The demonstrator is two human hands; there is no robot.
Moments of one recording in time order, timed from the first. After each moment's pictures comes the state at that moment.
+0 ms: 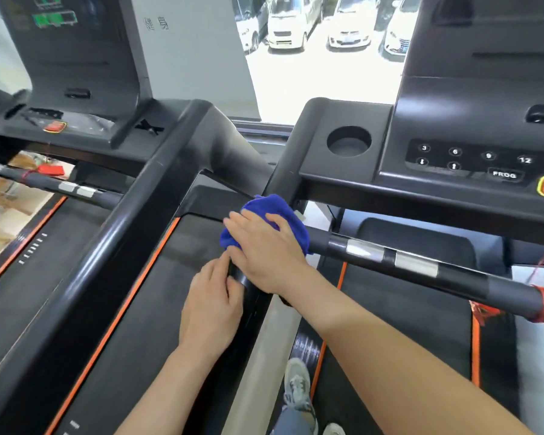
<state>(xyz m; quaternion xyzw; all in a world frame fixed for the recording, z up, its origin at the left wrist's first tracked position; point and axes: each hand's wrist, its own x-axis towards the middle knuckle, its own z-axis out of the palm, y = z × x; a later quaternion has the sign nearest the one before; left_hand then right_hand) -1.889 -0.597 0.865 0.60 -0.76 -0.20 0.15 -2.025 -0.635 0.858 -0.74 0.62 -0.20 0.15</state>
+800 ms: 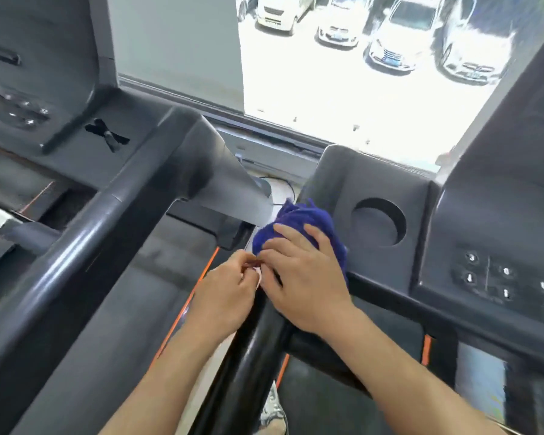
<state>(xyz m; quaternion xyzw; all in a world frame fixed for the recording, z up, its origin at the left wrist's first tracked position) -1.960 -0.770 0.862 0.62 -0.68 -0.38 0.10 -2.101 -0.738 0.863 -0.73 0.67 -0.14 0.07</state>
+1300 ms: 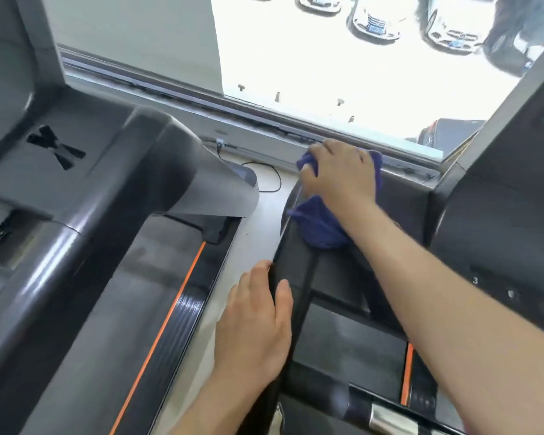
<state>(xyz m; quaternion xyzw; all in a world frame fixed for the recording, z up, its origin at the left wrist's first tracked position) -2.008 -0.762 0.862 0.58 -0.73 -0.35 0.13 -2.204 -0.885 0.867 -0.57 0.82 -0.04 0.03</state>
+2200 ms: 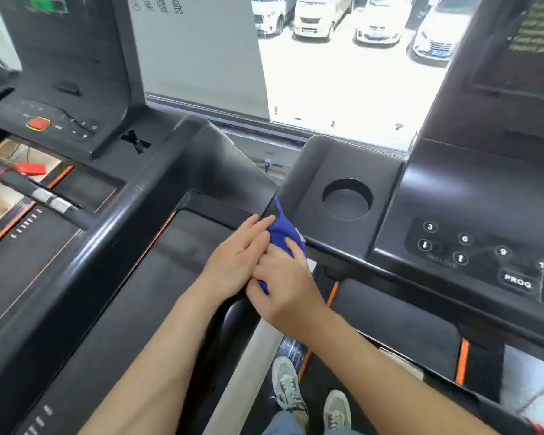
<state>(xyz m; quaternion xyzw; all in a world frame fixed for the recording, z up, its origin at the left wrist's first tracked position) -1.994 -0.735 0.880 0.54 -0.69 -0.46 0.16 -2.108 -0.673 0.861 -0.71 0.55 -0.38 0.22</state>
